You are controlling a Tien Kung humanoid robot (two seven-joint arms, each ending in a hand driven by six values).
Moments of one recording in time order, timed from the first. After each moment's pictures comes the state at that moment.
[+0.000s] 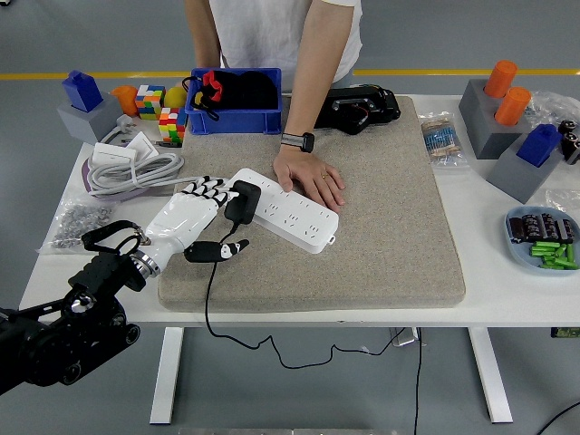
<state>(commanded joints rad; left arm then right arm) -0.56 0.31 -0.46 -0.98 1.91 0.51 -0.03 -0.05 -0.25 1.23 0.31 -0.85 -0.13 -0.09</state>
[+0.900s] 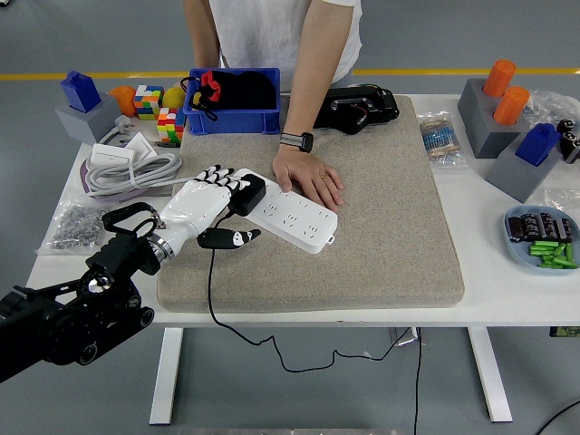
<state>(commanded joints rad) -0.64 0.27 -0.40 -0.92 1.87 0.46 0.01 -0.04 -0.25 1.23 0.31 -0.84 -0.13 -0.09</state>
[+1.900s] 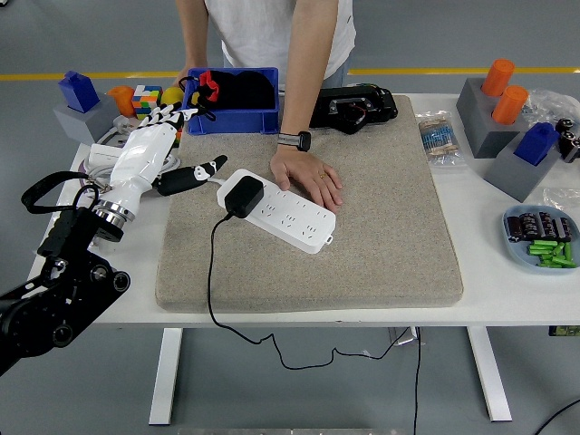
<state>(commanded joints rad) -0.46 0.30 -0.92 -1.11 1.82 0.52 -0.08 -0.04 -0.25 1.24 0.31 -0.85 -0.13 -0.09</state>
